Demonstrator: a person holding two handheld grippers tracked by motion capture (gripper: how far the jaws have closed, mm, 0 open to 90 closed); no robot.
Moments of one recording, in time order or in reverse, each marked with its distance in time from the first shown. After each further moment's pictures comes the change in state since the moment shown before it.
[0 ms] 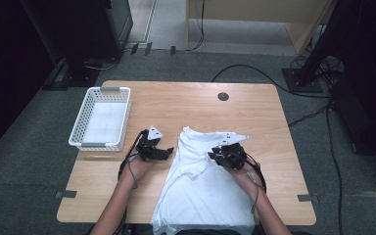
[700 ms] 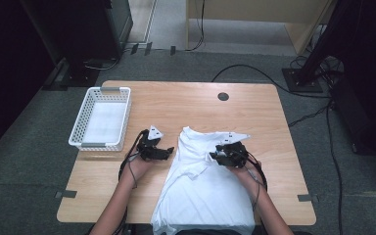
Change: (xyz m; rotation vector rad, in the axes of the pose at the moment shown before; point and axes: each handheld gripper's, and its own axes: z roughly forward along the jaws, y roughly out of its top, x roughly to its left) left arm -0.001 0.001 0.001 -0.007 -0.001 0.003; right arm -0.021 -0.011 0.010 0.011 -0.015 -0.009
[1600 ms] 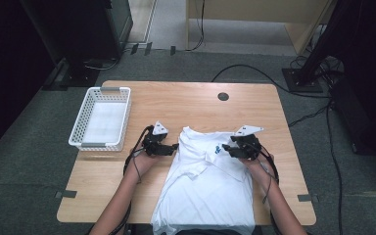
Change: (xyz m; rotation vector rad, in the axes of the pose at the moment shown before) left arm -0.003 0.020 0.010 0.000 -0.056 -0.010; right arm -0.042 -0.002 -0.019 -0.005 -0.099 -0.003
